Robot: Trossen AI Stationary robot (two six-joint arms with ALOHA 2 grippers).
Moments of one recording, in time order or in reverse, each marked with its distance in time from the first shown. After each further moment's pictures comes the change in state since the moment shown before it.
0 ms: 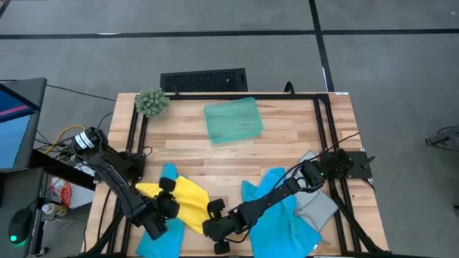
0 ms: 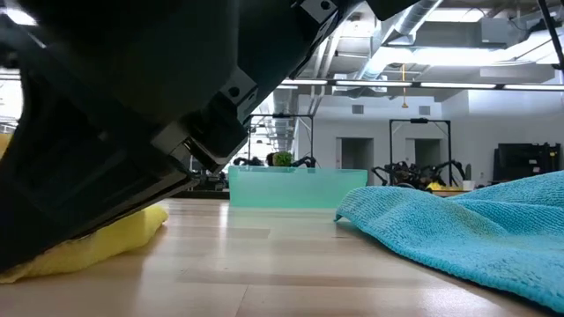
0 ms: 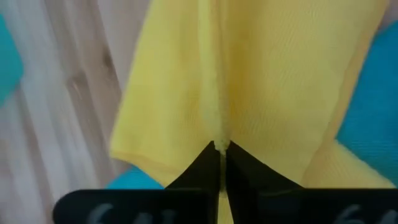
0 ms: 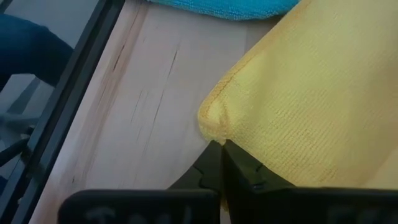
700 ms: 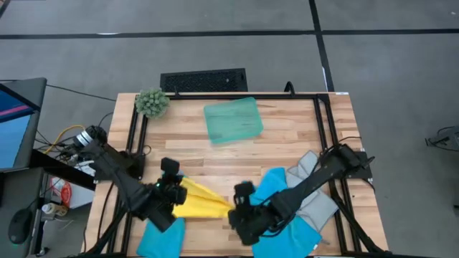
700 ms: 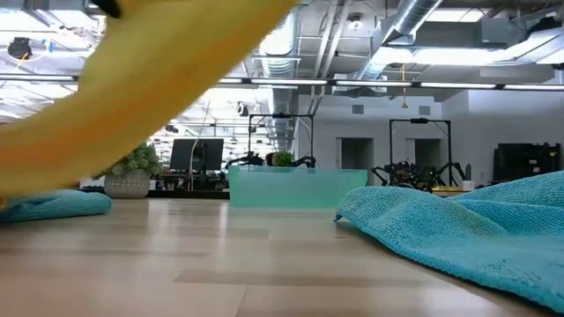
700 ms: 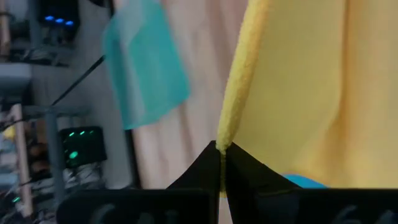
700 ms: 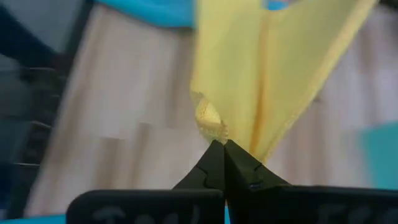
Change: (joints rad) left arm 0.183 -0.002 0.480 -0.555 -0.283 0.105; right arm 0.079 -0.457 0.000 -0.667 0.319 -0.001
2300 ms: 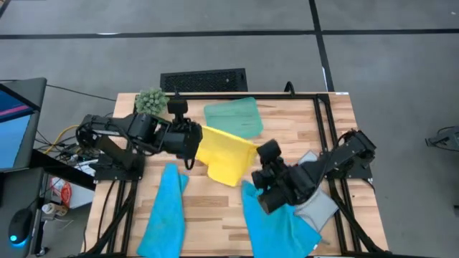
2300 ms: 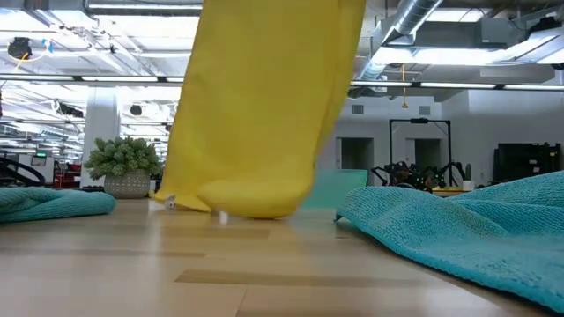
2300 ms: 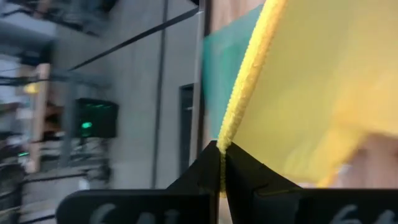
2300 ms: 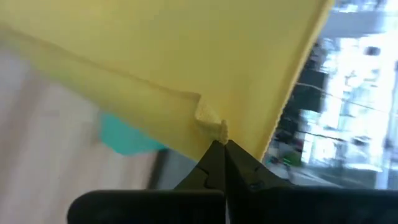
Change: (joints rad) left arm 0.515 -0.021 0.486 -0.026 -0.047 0.476; right arm -0.087 -0.199 0.003 -0.634 0.652 -0.365
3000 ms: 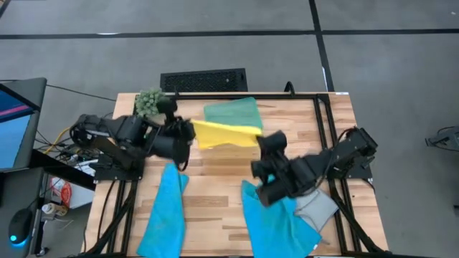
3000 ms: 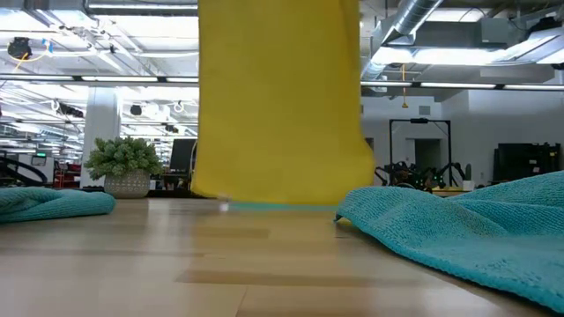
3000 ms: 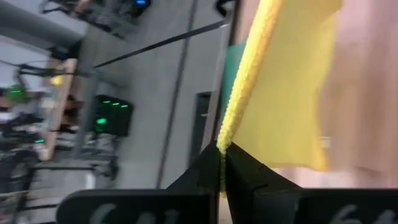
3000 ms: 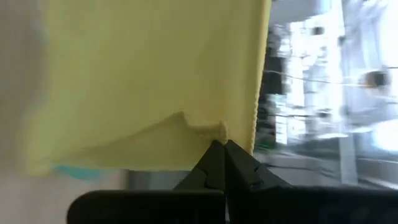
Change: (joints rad) left arm -0.126 -0.043 -0.038 -0.036 -0.075 -0.203; right arm 0.026 -0.003 -0.001 0.056 0.129 0.137
